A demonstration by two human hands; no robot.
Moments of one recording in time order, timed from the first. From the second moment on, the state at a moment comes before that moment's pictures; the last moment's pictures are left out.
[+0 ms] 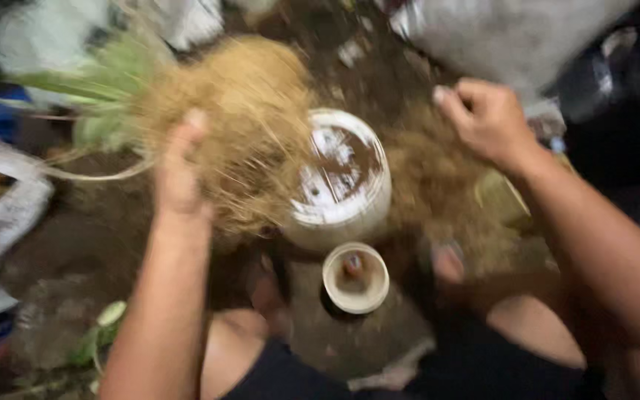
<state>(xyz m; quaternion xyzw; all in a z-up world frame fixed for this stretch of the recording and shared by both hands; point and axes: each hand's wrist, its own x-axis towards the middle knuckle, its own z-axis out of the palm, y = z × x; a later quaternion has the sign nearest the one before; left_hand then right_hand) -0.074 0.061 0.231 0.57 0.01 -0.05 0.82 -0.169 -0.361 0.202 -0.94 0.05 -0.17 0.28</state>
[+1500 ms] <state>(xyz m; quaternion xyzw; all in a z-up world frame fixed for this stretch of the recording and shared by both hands) -0.118 0.139 0.192 0.51 -0.11 0.11 0.85 -0.296 -0.191 -0.132 -0.93 -0.25 0.26 0.04</state>
